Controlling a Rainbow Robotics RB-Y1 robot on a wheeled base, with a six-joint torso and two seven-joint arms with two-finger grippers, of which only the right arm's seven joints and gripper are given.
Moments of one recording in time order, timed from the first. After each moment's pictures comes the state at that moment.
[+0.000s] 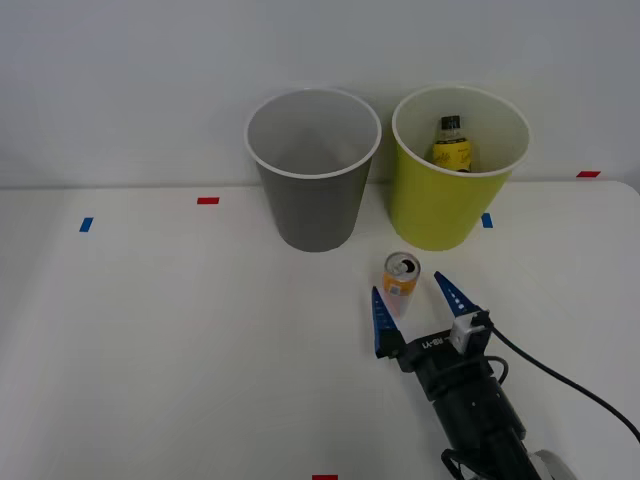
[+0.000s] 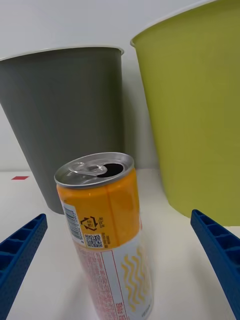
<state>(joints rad) 0.22 -0.15 0.29 -1.52 0.12 -0.49 1.26</state>
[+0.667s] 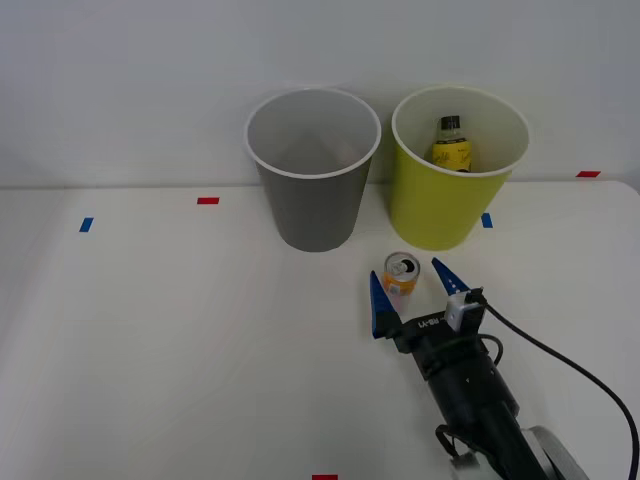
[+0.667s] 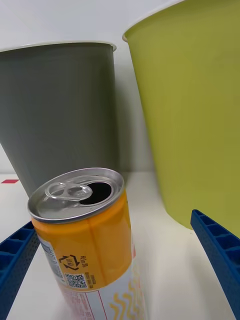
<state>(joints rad) 0.16 -0.15 0.28 -1.52 0.12 -0.41 1.25</state>
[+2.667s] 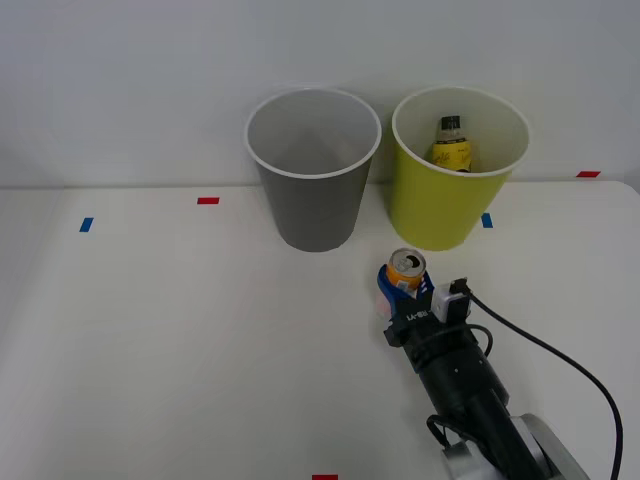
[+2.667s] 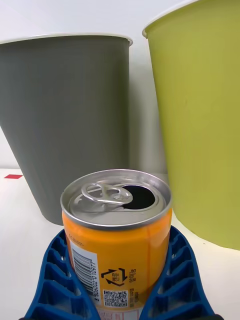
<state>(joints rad) 0.13 -0.14 0.30 -1.52 0.12 -0.36 1.29</state>
